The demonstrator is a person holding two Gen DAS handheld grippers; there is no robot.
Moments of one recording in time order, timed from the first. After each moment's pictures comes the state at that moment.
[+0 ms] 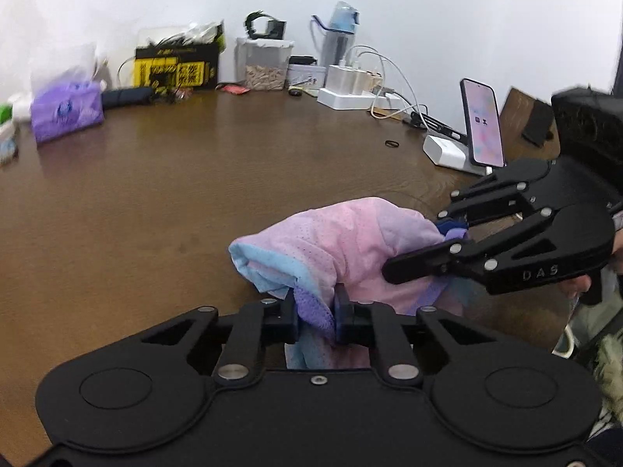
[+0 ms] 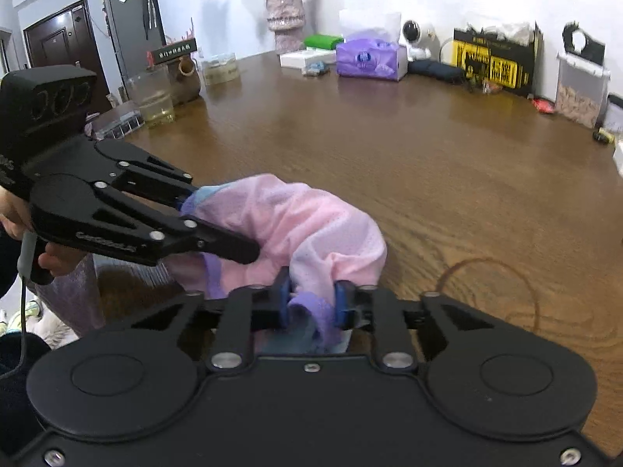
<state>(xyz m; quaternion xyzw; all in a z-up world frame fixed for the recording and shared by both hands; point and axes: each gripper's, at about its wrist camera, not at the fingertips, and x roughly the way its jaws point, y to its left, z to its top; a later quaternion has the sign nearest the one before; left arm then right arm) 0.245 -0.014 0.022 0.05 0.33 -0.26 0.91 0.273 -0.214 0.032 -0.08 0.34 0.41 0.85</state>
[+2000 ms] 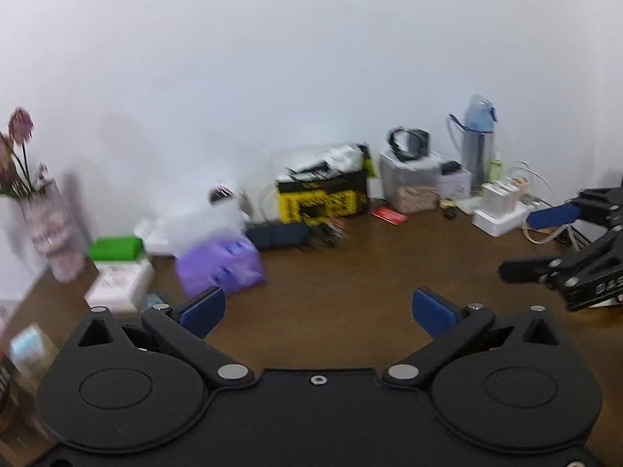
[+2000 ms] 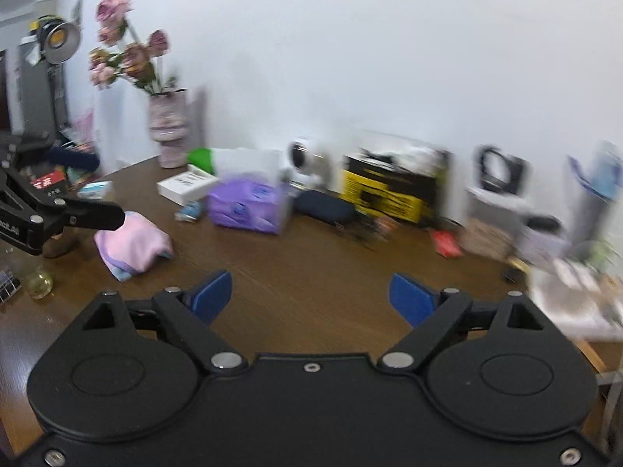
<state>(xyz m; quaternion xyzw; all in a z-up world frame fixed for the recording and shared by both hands) 0.343 0.009 0.151 0.08 0.25 -0.07 0.96 0.415 -0.205 0.142 -0.05 0.26 0.24 0.94</state>
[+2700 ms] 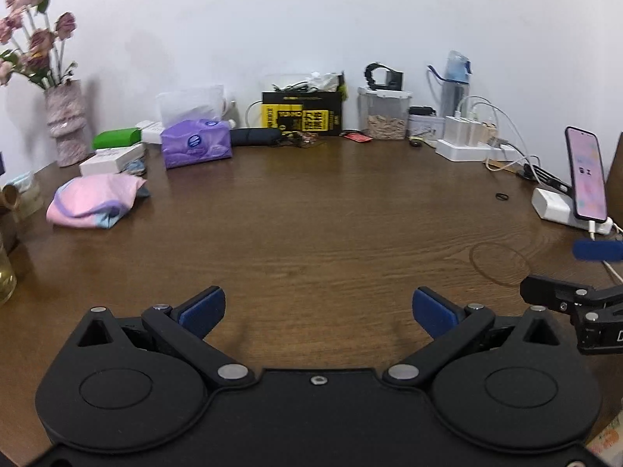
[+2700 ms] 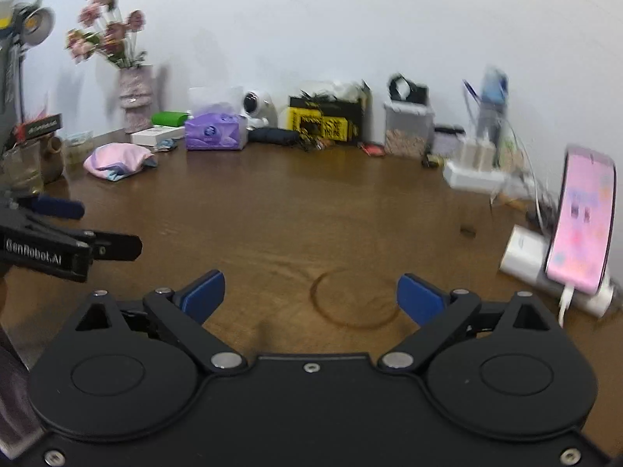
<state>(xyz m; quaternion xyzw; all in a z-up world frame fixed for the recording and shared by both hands) 0.204 -0.030 0.014 0.03 0.25 -0.03 0.97 0.215 -0.239 0.025 -0.01 0.25 0.13 0.96</state>
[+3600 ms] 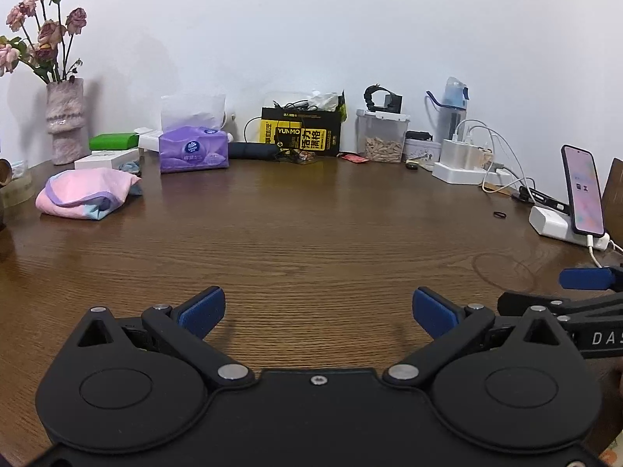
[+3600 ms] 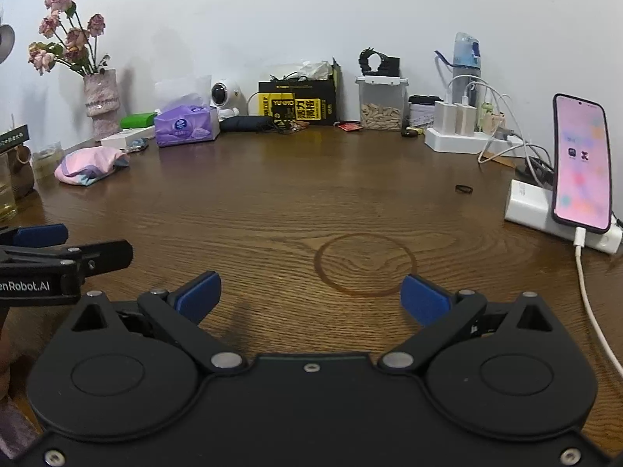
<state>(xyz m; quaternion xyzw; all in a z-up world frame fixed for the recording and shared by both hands) 0.201 -0.020 -0.008 0.00 0.21 -0.05 0.98 0.226 -0.223 0.001 0.01 0.26 0.10 0.96</state>
